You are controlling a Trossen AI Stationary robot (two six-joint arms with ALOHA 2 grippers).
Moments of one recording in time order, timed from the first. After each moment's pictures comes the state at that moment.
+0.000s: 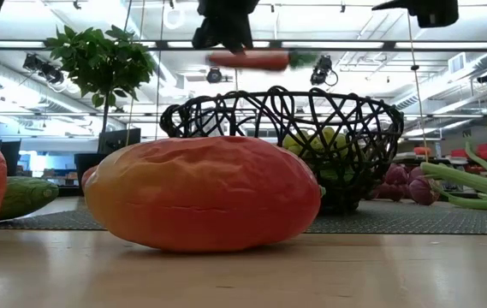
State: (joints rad) left arm 0.15 1.80 1.89 -1.08 0.03 -0.38; right arm 0.39 0.87 0.90 -0.44 0.43 1.22
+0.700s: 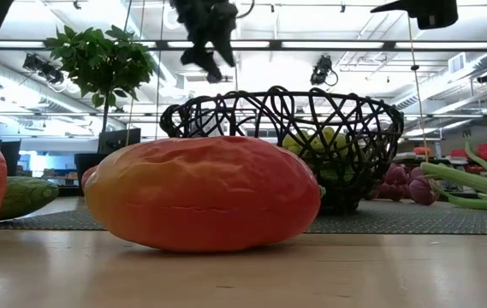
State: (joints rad) left arm 0.52 1.80 1.96 -1.13 0.10 -0.14; right arm 0.37 0.87 0.90 -0.44 0.43 1.26
